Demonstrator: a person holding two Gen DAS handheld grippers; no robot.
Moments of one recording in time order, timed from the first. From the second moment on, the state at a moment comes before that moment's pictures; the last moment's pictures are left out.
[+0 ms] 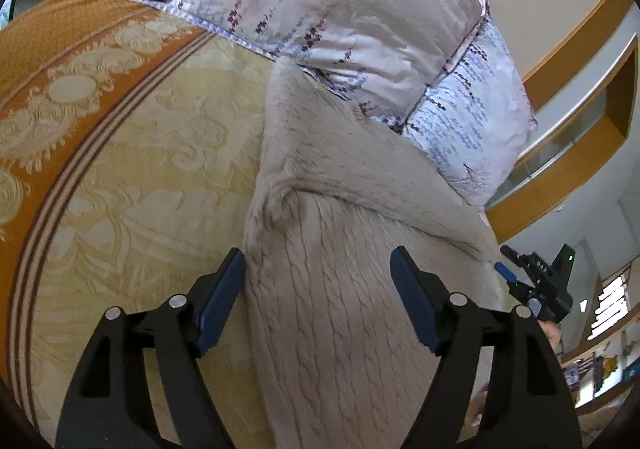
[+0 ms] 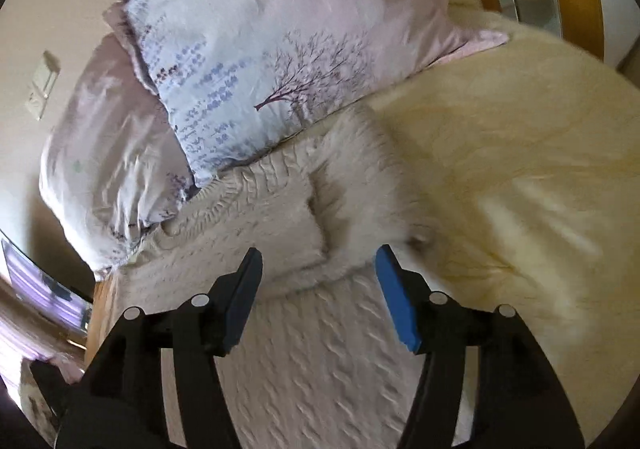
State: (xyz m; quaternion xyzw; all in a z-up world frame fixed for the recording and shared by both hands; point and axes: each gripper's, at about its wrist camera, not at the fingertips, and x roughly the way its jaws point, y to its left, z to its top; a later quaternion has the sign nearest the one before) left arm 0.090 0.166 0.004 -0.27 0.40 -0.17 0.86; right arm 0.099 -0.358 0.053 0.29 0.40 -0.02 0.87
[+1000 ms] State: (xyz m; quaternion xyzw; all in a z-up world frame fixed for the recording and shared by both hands) left arm -0.037 0.161 -0.024 -0.32 0.40 -0.34 0.79; right arm -0.065 -0.378 0.004 0.36 0.45 0.23 0.79
